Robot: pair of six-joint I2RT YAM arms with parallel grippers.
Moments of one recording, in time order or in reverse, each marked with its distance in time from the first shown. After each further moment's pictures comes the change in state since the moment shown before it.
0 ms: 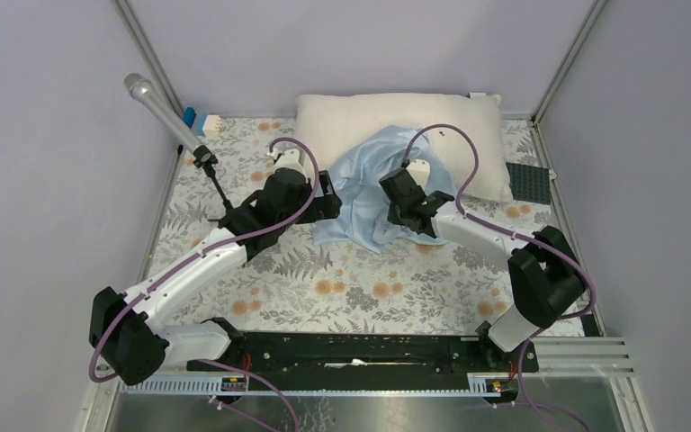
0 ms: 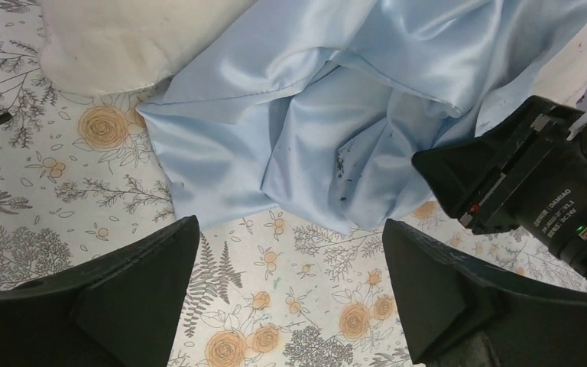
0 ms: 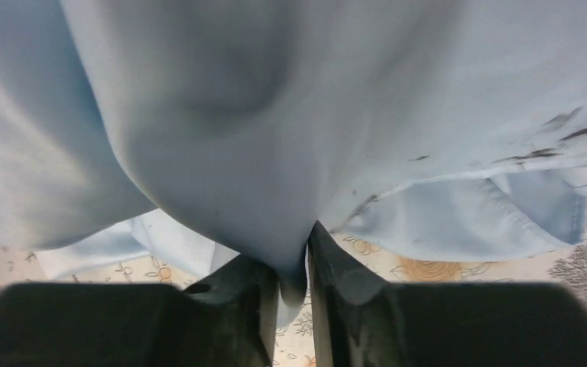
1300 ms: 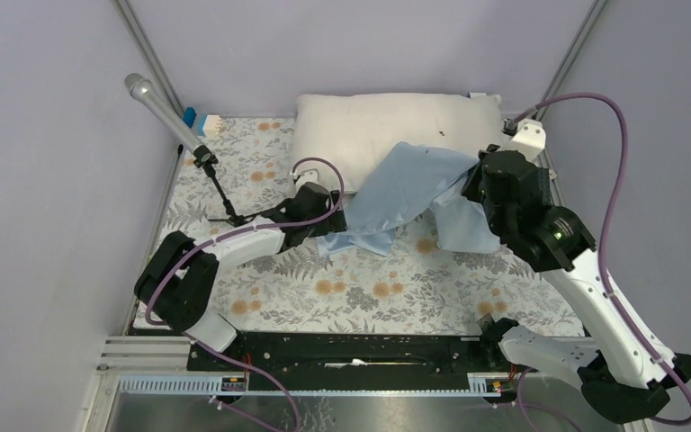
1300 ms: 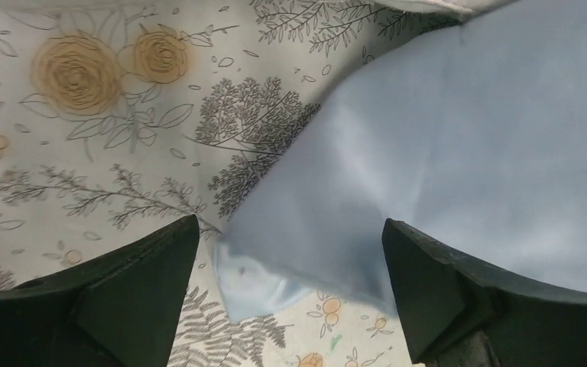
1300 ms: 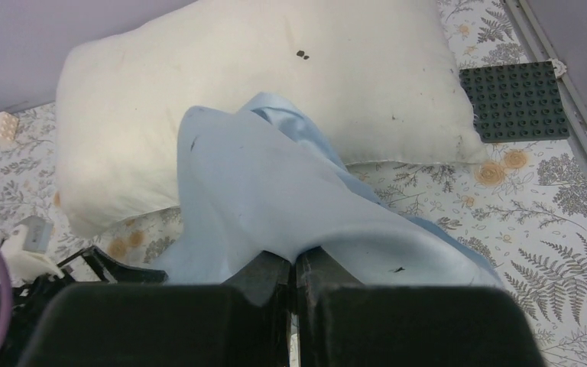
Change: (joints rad) left arm 0.034 0.330 -0.128 0.247 -0.004 -0.033; right arm -0.061 -0.580 0.284 -0.398 0.235 -0.179
